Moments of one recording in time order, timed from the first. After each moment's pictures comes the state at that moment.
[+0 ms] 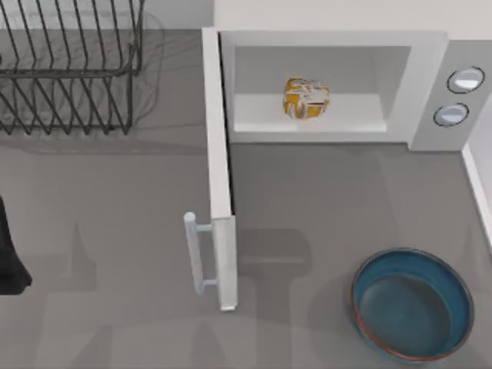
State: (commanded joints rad) left arm 0.00 0.00 0.00 0.00 0.00 0.00; right arm 0.00 0.00 0.00 0.00 0.00 0.00
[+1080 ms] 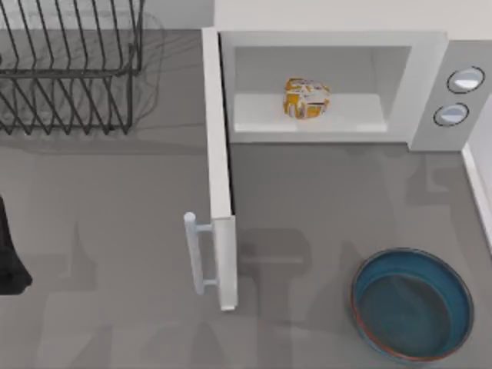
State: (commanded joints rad) left arm 0.00 0.00 0.00 0.00 0.00 0.00; right arm 0.20 0.89 0.45 0.28 0.20 0.08
